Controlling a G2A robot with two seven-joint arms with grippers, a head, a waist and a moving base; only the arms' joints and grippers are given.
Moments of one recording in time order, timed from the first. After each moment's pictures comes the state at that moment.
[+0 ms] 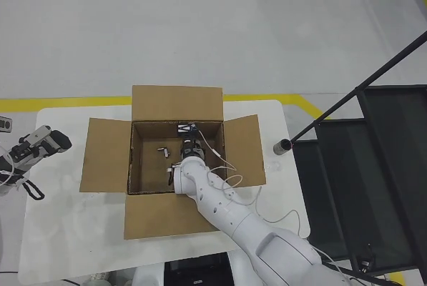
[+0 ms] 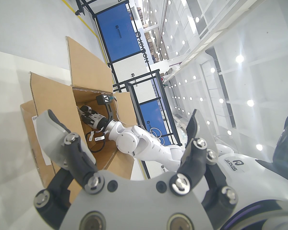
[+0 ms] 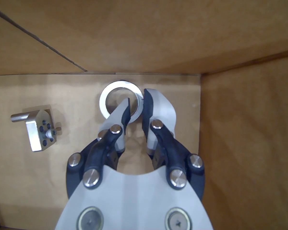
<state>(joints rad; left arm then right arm) 1.30 -0.98 -1.84 -1.41 -0.49 -0.38 -1.20 -0.91 -1.83 0.92 -0.77 -1.22 0.68 0.34</state>
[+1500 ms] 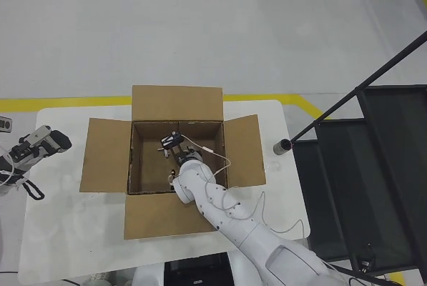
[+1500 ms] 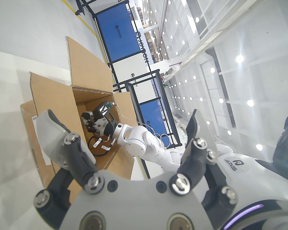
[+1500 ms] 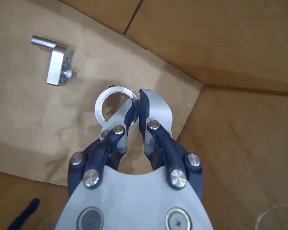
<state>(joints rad) 1.30 -0.98 -1.84 -1.41 -0.49 -0.38 -1.20 -1.01 -1.77 0.91 -1.03 -1.71 0.33 0.77</state>
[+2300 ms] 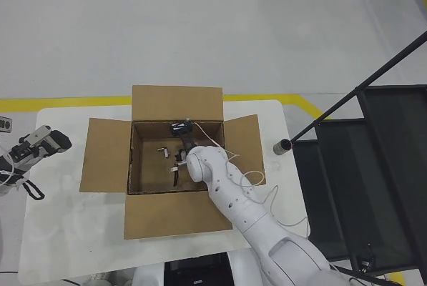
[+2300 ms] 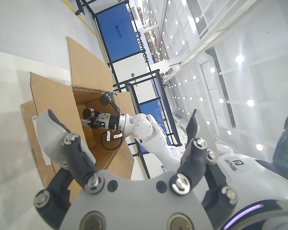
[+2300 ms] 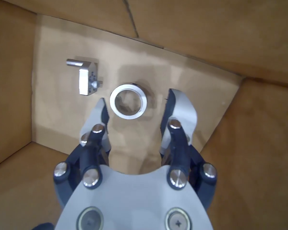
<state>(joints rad) 1.30 -0.98 -1.84 -1.41 -0.49 -0.38 -1.20 -0.97 -1.76 1.07 -1.06 -1.39 0.24 0.84</state>
